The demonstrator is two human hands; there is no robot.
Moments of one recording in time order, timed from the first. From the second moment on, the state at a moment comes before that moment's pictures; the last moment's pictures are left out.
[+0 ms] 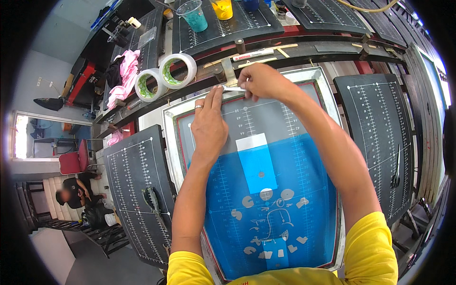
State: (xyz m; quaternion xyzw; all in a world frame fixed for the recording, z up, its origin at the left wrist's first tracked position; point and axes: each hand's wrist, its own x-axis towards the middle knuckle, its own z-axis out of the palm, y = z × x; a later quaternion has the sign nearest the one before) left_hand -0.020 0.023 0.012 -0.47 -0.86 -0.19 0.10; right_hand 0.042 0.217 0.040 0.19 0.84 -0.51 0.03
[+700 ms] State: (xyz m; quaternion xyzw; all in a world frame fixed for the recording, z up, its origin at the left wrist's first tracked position) left_hand -0.020 0.019 0.016 -0.46 -0.85 -0.24 0.08; right_hand 0.076 0.172 0.029 0.28 0.72 -0.63 -0.05
